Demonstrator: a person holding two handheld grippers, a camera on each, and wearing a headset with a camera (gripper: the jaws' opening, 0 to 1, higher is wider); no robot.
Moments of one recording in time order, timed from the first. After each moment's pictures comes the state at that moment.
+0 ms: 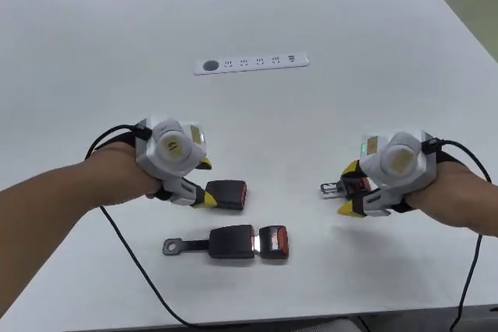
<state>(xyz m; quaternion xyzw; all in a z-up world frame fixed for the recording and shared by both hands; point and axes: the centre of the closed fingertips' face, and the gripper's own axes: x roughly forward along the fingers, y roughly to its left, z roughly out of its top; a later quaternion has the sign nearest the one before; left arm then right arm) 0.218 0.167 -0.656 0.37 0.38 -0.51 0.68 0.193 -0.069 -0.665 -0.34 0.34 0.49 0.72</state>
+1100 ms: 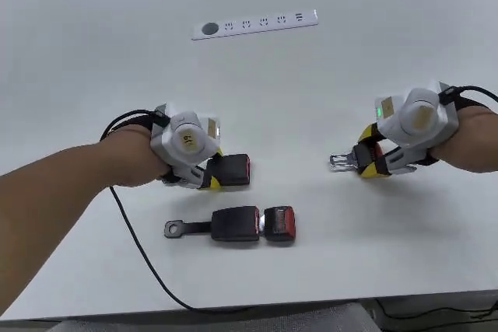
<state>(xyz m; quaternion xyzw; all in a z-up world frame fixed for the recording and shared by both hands) 0.210 0.154 -0.685 0.41 0.37 -0.56 0.62 0.214 -0.075 -0.688 -0.37 0.34 0.56 0.66</state>
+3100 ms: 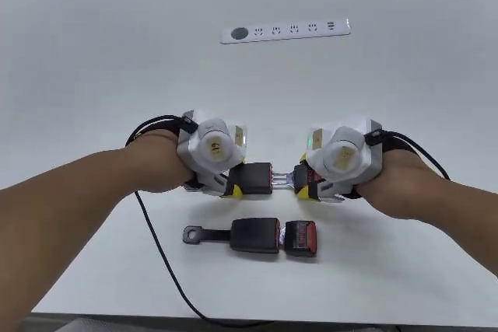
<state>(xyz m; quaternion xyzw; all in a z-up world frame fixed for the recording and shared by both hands) 0.211 0.153 -0.689 0.41 0.38 -0.55 0.62 0.209 0.070 -0.683 -0.35 0.29 0.57 0.69</state>
